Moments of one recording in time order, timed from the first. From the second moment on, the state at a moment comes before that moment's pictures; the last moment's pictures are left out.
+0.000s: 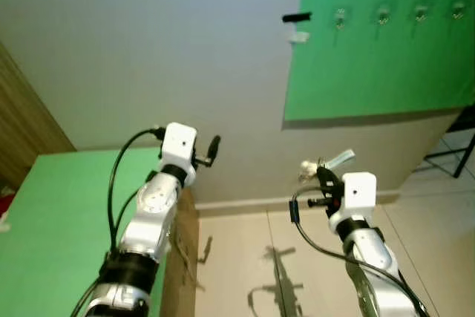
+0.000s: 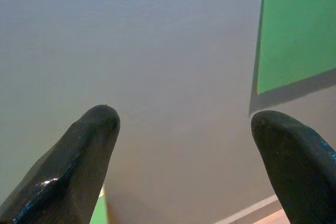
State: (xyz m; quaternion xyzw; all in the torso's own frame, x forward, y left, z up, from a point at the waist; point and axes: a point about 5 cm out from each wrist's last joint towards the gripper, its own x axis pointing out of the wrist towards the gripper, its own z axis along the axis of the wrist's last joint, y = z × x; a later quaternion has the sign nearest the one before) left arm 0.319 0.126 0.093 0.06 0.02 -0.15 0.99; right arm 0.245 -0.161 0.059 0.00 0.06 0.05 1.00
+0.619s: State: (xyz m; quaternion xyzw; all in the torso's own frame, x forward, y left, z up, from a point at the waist) left arm 0.320 0.094 0.096 0.06 0.01 -0.20 0.98; right arm 0.248 -0.179 0.056 -0.02 0.07 0.04 1.00
